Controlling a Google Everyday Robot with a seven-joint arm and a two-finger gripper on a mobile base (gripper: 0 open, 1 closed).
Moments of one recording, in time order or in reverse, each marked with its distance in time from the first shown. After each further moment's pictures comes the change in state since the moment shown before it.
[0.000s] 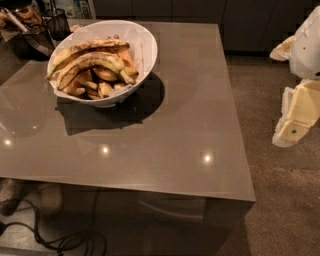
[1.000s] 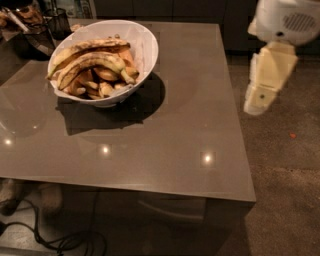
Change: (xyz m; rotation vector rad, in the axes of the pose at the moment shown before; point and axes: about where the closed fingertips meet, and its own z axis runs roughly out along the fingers) arm -0.049 -0.029 -0.015 -0.001 0.074 -0.001
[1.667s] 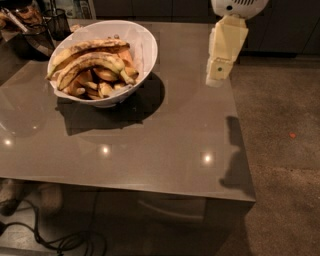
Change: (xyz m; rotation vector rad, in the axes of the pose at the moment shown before) arm -0.075 -0.039 -0.005 0.079 -0.029 -0.066
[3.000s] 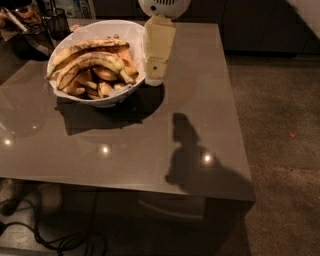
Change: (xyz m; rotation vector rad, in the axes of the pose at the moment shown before) arm -0.111 0.013 0.016 -0.019 -0.053 -0.117
